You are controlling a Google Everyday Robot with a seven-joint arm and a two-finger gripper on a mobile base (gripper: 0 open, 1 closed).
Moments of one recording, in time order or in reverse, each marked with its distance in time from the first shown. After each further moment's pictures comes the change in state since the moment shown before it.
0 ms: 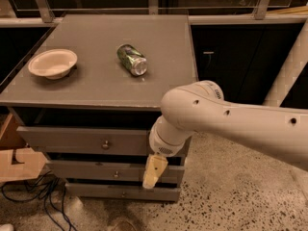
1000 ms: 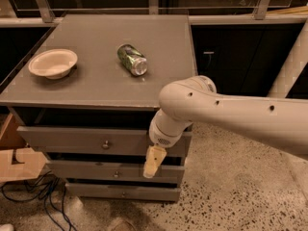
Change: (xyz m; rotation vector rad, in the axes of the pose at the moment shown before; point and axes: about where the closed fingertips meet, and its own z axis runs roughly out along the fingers) arm 0.003 -0.036 0.021 0.002 0.011 0.003
